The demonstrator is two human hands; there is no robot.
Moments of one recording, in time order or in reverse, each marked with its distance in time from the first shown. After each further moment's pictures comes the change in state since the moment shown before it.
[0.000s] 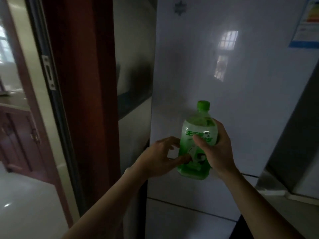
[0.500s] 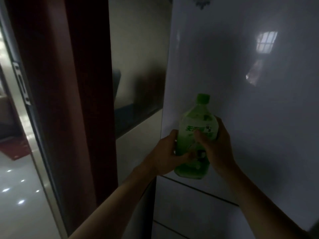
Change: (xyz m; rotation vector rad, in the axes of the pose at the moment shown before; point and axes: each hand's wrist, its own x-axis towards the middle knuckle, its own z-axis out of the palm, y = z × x) left_hand 0.103 -0.047 -0.002 -0.407 0.178 -0.116; right_hand 0.128 0.065 0.036 0.075 -0.147 -0.044
